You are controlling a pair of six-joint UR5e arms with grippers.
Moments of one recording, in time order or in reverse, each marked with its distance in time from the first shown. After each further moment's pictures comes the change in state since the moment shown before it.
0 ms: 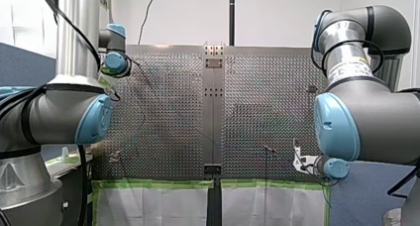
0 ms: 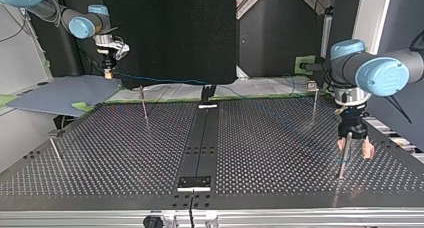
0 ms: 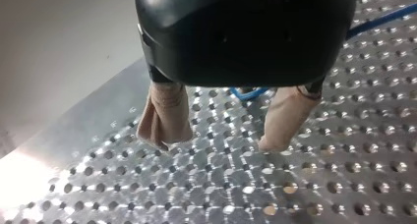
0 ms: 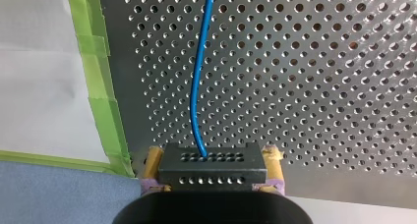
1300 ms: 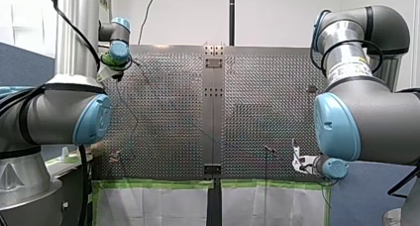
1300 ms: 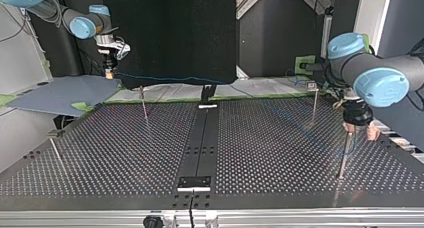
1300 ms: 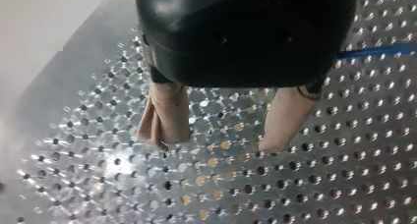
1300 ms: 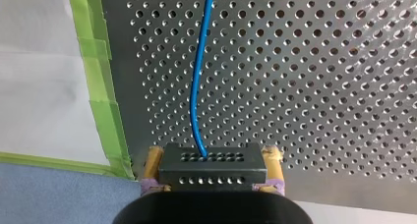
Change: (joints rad) left arm -0.039 -0.002 0.069 -0.330 -0.219 0.201; right arm 0.009 0.000 0.000 0.002 0.006 -0.005
